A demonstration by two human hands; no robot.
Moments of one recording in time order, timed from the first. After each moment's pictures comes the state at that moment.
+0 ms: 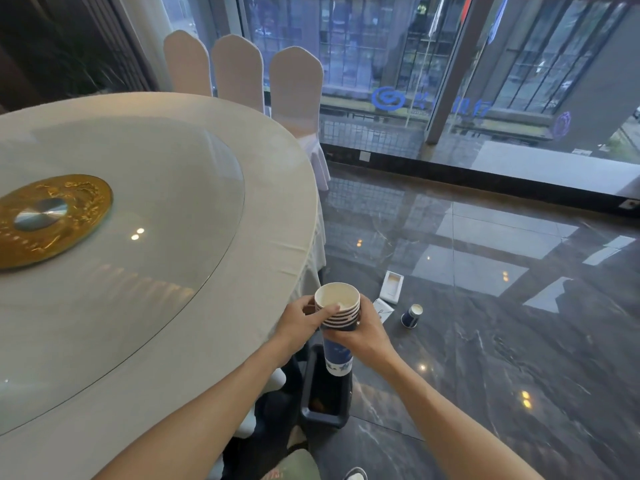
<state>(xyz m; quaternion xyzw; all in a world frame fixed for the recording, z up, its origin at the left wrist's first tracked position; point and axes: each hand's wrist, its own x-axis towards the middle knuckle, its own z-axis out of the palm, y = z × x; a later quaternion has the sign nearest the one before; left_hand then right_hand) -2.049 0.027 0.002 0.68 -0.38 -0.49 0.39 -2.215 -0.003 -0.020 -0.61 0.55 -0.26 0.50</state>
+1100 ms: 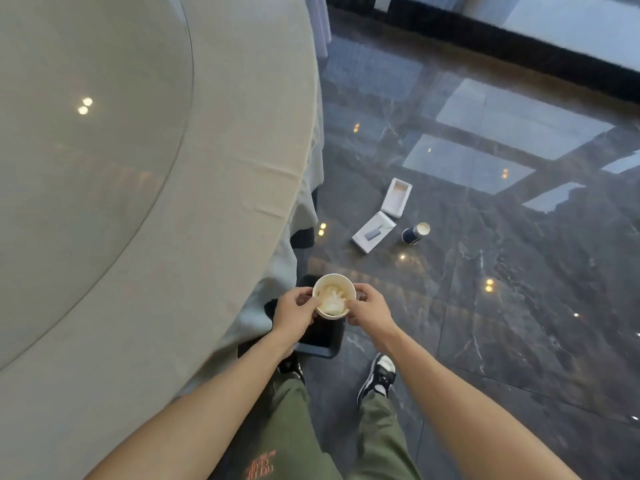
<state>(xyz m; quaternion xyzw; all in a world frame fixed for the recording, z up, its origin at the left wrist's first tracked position) -2.041 -0.019 -0.192 0.75 -0.19 -0.57 0.28 -2.202 -0.073 -0.175 -0.40 0.70 -0.07 0.58</state>
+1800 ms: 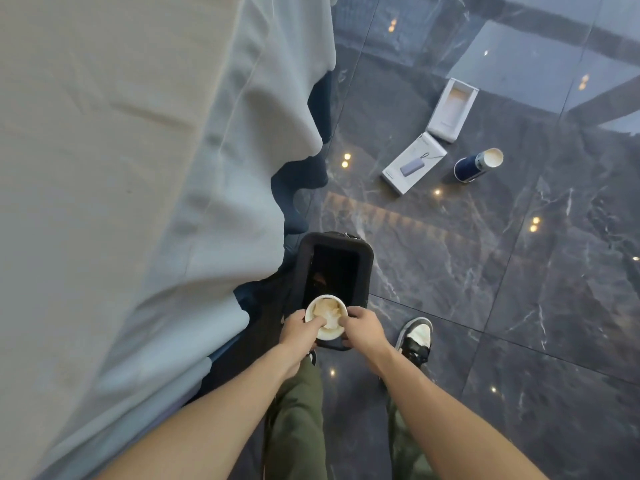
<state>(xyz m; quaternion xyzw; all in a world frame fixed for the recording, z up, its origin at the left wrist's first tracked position) -2.077 0.019 -0.457 0.77 -0.02 -0.63 0.09 -2.210 -0.030 -0.465 -0.31 0.71 0.11 0.63</state>
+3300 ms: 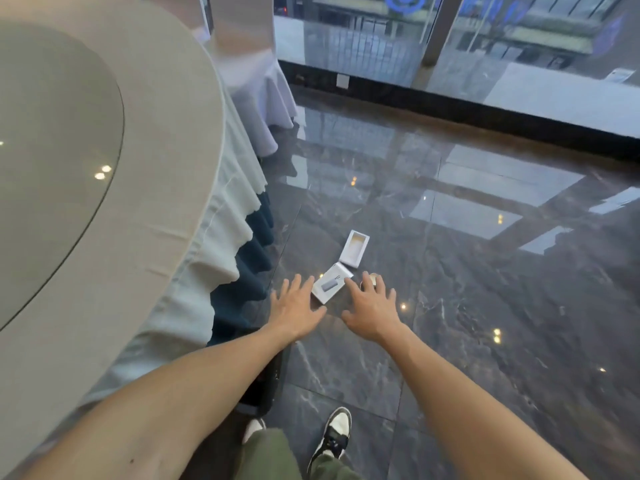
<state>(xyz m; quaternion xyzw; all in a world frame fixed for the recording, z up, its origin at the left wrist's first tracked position) -2.254 -0.189 -0.138 0.76 -0.56 -0.32 -0.03 -2.424 -0.237 -0.130 -0.77 0.55 0.17 0.27</state>
